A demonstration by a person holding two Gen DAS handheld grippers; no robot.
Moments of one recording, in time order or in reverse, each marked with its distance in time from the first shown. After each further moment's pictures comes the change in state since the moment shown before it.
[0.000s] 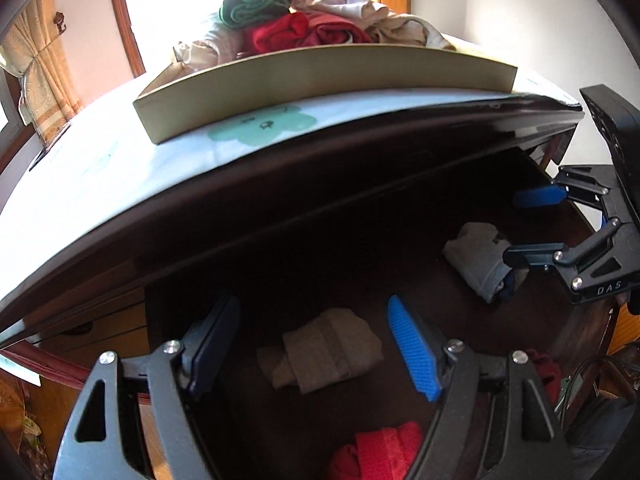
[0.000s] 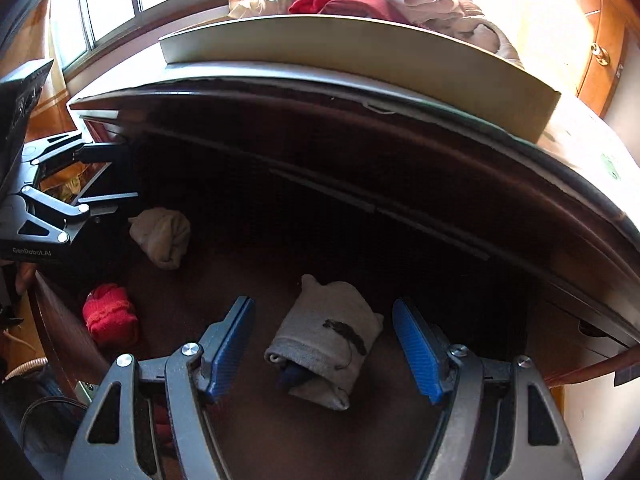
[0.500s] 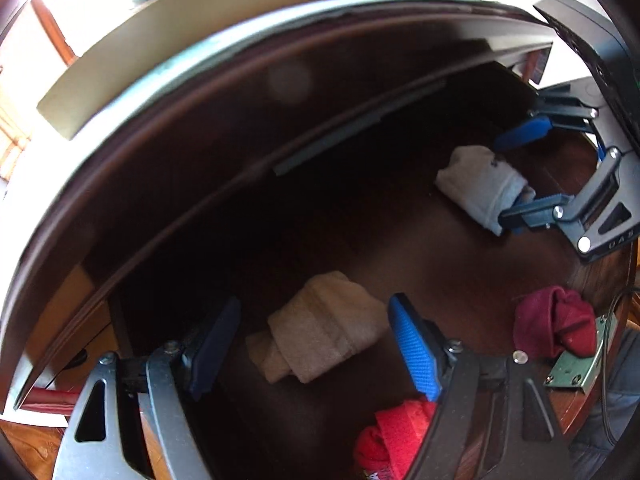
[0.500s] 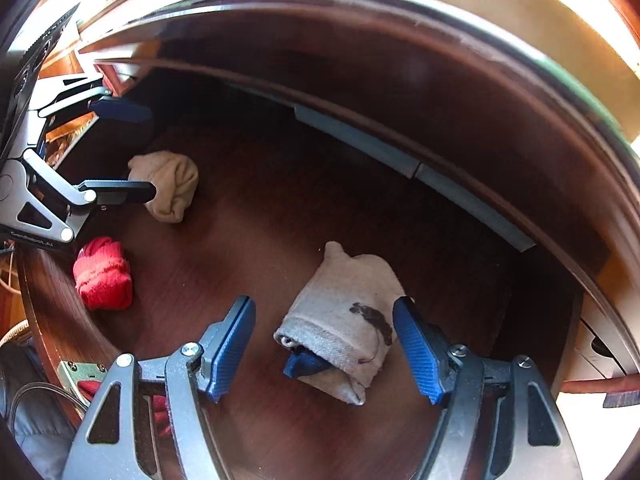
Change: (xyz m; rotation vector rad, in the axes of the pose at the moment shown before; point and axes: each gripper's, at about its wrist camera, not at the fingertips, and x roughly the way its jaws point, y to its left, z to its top) left arm 0.038 -0.018 -0.002 0.210 0.185 -0.051; right arm 0.037 0.018 0.008 -0.106 0.179 0.038
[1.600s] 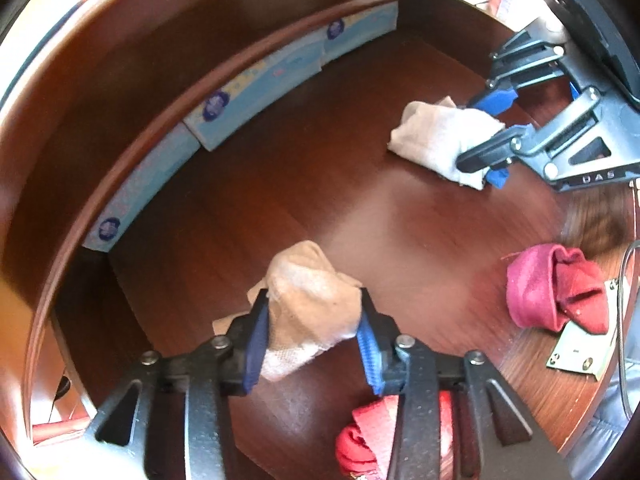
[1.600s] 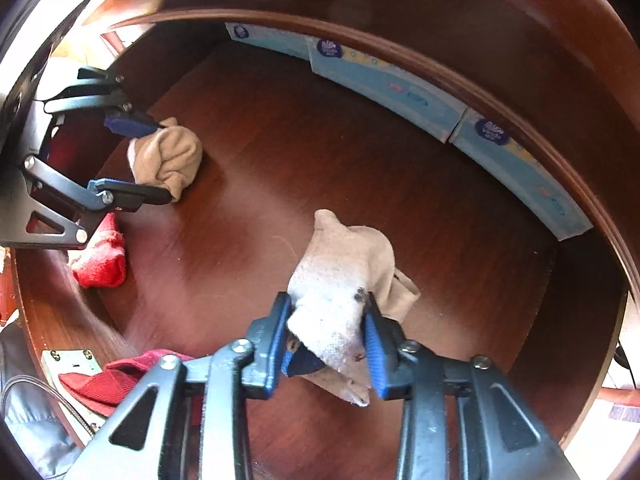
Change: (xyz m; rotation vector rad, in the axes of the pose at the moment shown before) left arm 0.035 -0.033 0.021 0.143 0.118 -0.048; right arm 0.057 0.008 0.026 -0.032 0.111 0.076
